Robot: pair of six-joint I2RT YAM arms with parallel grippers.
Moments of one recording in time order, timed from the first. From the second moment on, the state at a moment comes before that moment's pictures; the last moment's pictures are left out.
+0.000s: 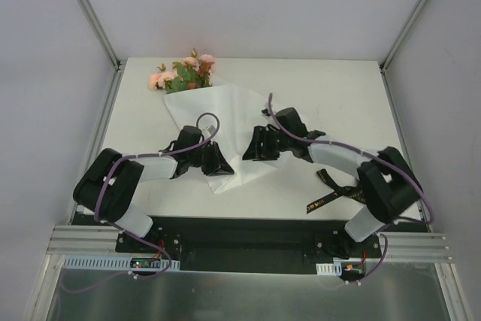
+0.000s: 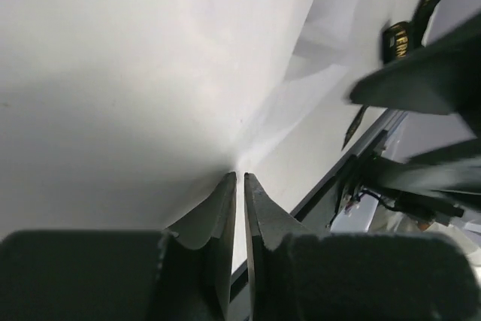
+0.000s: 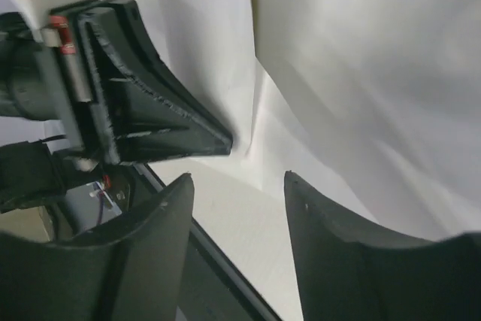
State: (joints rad) left arm -0.45 1.48 0.54 0.18 0.60 -0.84; right arm 0.67 1.71 1.01 -0.10 -0.50 0.62
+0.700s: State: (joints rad) left arm -0.50 1.66 0.55 0.29 0.63 -0.89; right arm 0.42 1.47 0.39 0.45 -0.42 0.87
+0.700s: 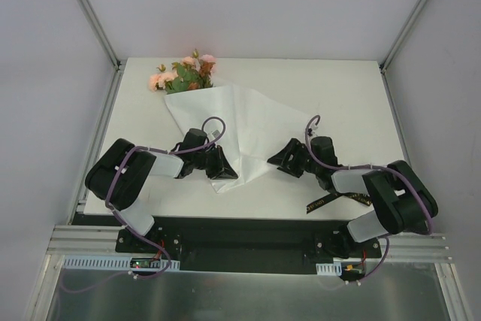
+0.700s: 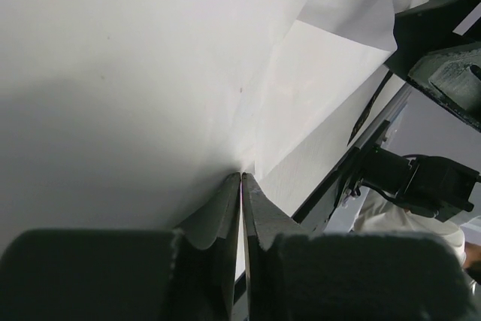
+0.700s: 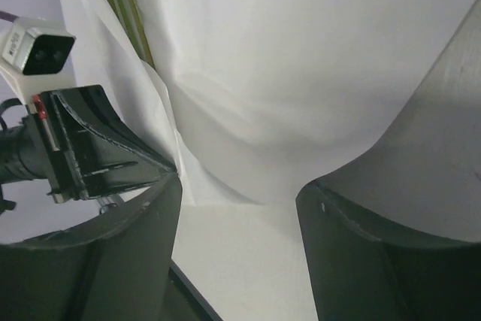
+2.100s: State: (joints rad) left arm -0.50 1.62 0.55 0.25 0.58 -0.91; right arm 0.84 1.34 0.68 0.11 -0.17 0.36
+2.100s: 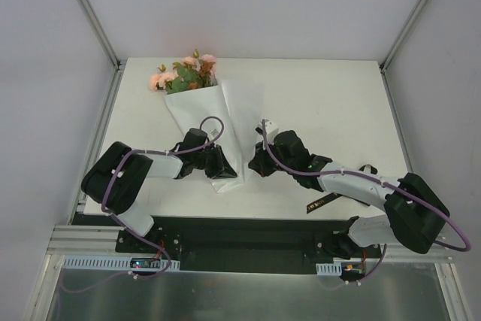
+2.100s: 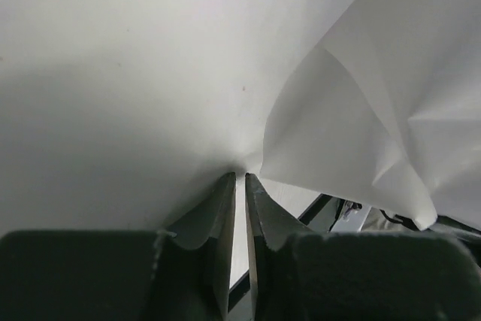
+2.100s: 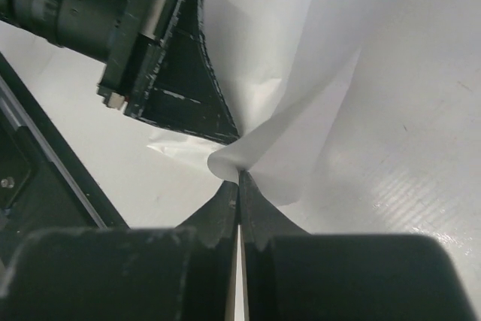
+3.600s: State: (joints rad) left arm -0.41 1.66 0.67 0.24 0.48 -0.89; right arm 0.93 1.50 0.83 0.04 -0.22 0.35
